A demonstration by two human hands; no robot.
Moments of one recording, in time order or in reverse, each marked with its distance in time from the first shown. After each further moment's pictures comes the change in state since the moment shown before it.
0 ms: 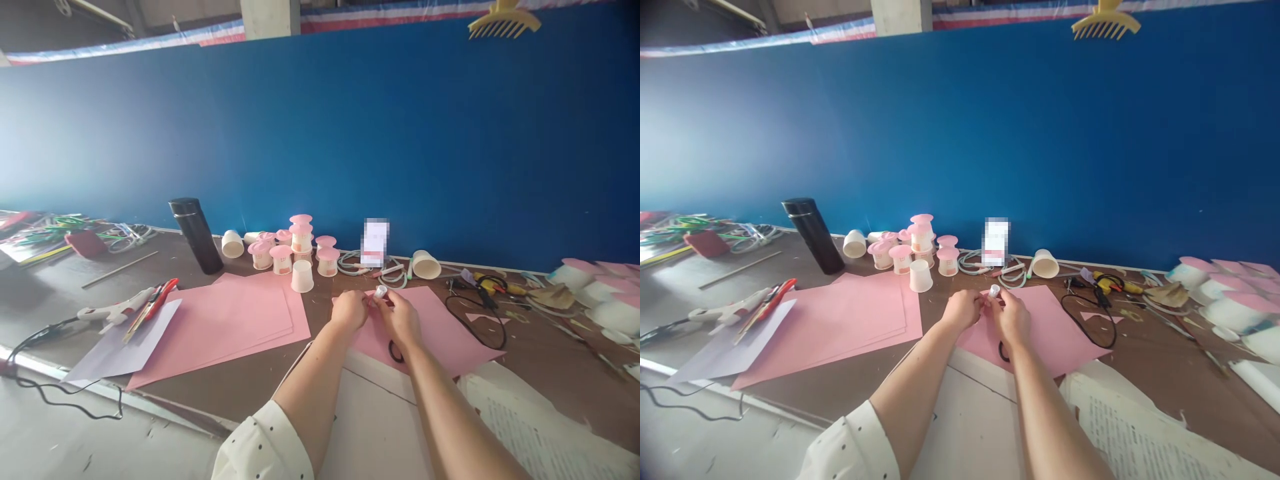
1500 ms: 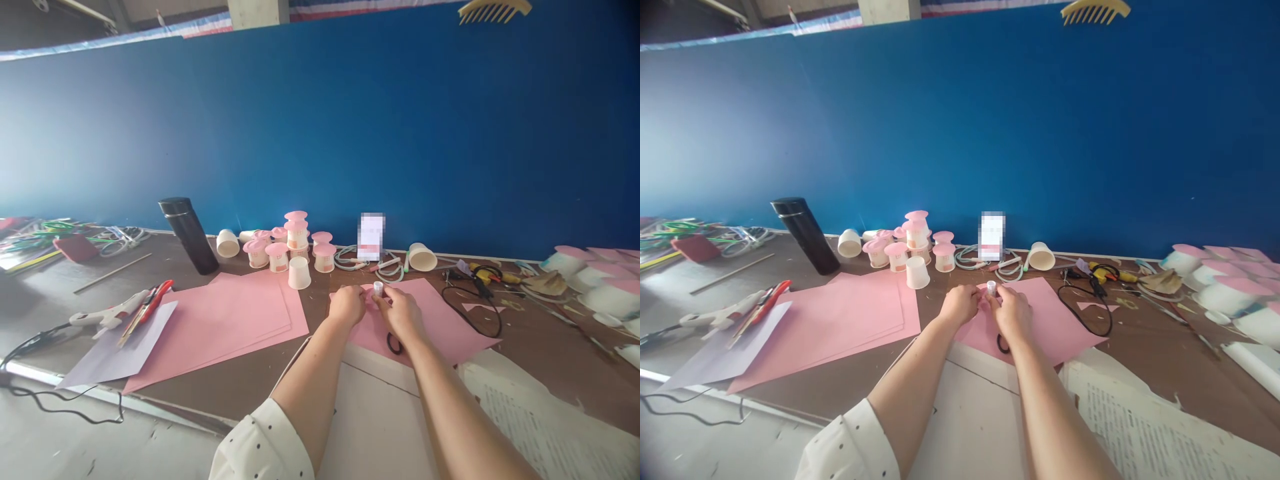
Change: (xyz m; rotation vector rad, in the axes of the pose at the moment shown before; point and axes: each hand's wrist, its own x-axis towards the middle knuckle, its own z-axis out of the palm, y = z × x) left_hand 0.001 -0.002 0.003 0.026 -0.006 0.023; right_hand -0.004 0.000 -0.009 -0.131 -0.040 -0.015
